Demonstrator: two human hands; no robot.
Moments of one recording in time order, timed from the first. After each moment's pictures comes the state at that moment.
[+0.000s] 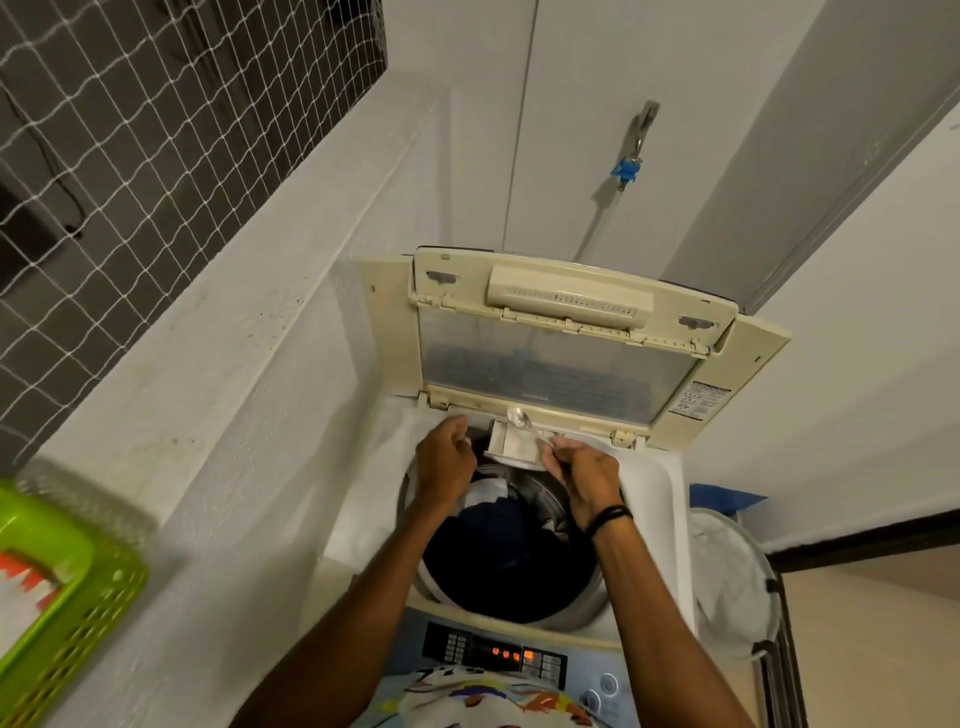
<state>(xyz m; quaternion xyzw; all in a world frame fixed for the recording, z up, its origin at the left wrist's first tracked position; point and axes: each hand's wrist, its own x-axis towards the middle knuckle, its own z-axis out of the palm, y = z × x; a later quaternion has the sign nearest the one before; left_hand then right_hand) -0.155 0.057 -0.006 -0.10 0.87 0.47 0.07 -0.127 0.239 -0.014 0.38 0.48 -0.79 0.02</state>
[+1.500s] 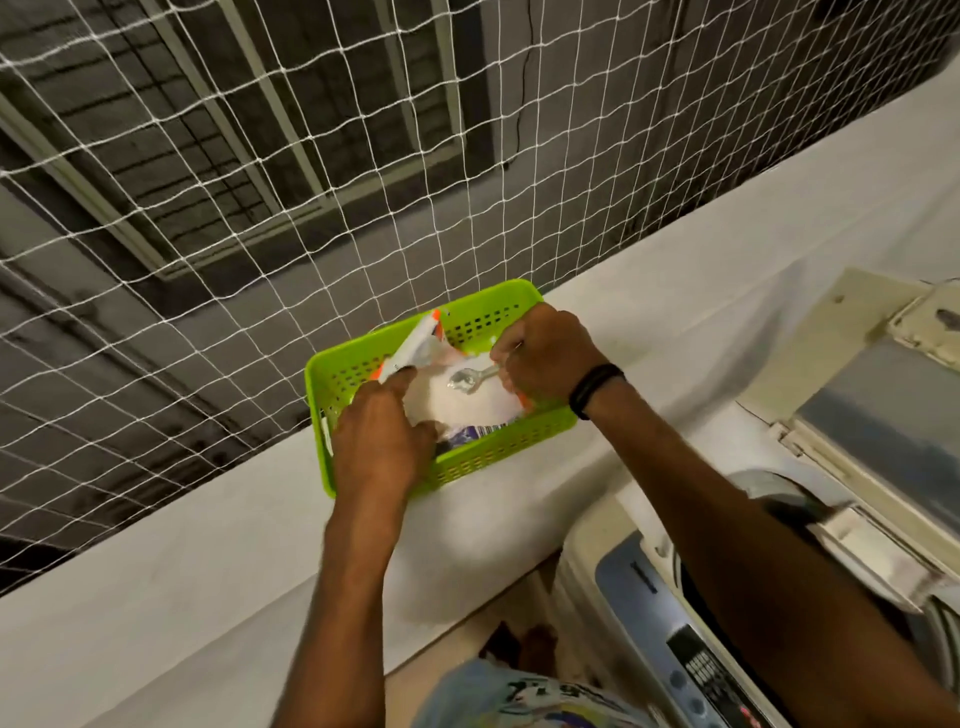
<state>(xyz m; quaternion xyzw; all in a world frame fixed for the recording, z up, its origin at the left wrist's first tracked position) 0.096 -0.257 0.183 -0.47 0.86 0.20 -0.07 -0.074 -0.179 0.181 -0.37 0.86 -0.31 0.17</state>
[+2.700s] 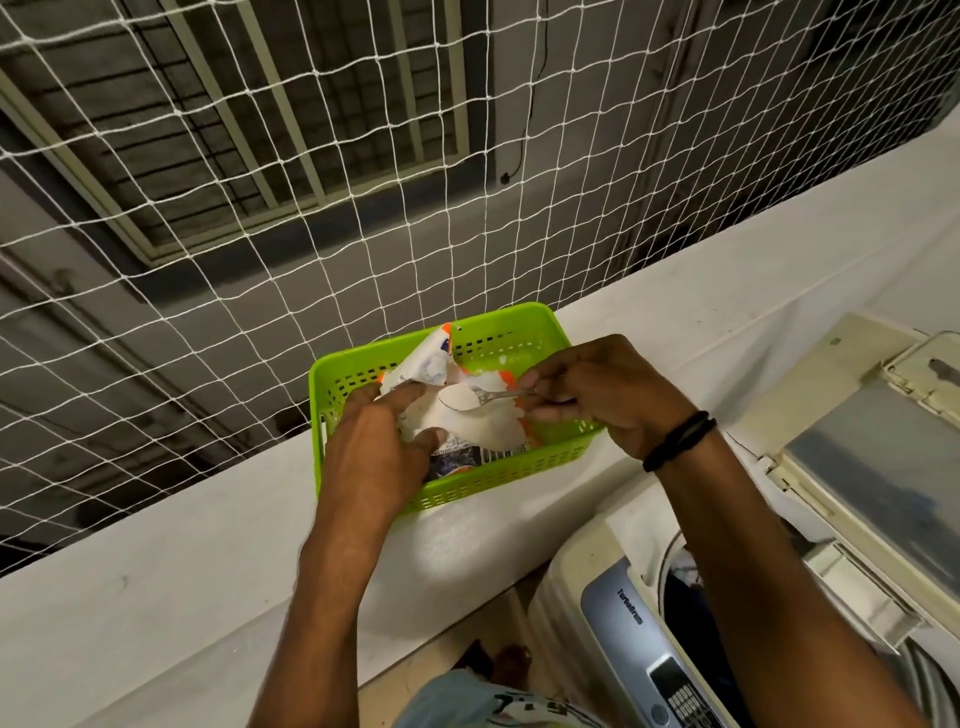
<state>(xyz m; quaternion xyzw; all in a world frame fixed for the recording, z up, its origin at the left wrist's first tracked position) 0.104 -0.268 0.178 -0.43 0.86 0.25 -0.12 -0.074 -0.135 0.212 -0.17 0.69 -0.57 0.42</state>
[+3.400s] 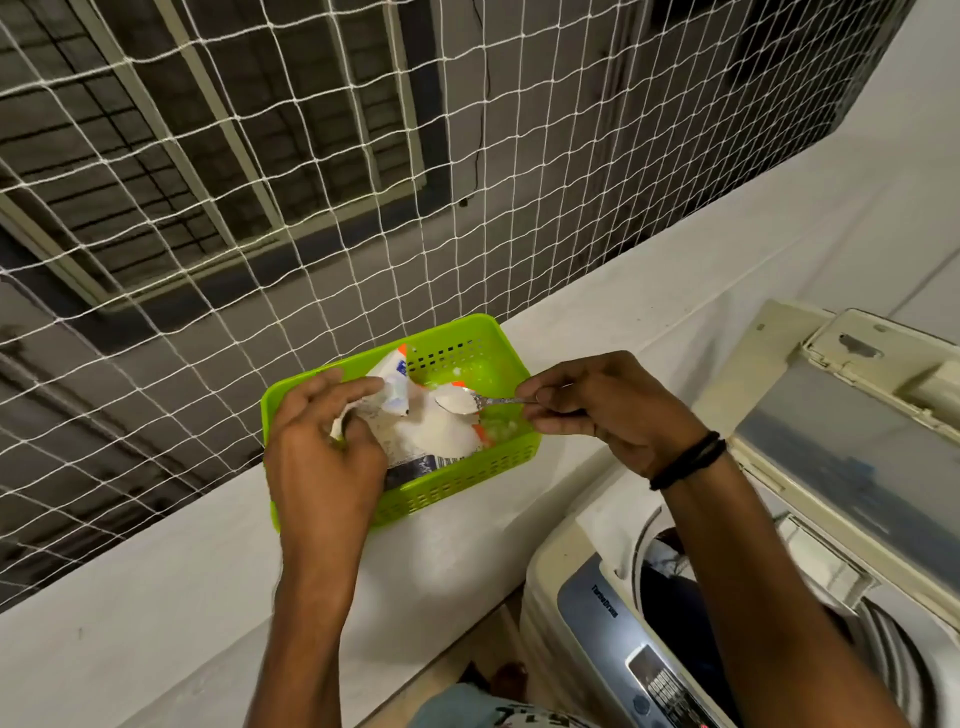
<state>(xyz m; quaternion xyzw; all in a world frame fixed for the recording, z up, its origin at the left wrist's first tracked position) 0.103 -0.240 0.199 -0.38 0.80 0.27 -0.37 -0.081 -0.077 0.216 -0.14 0.64 -0.63 0.41</state>
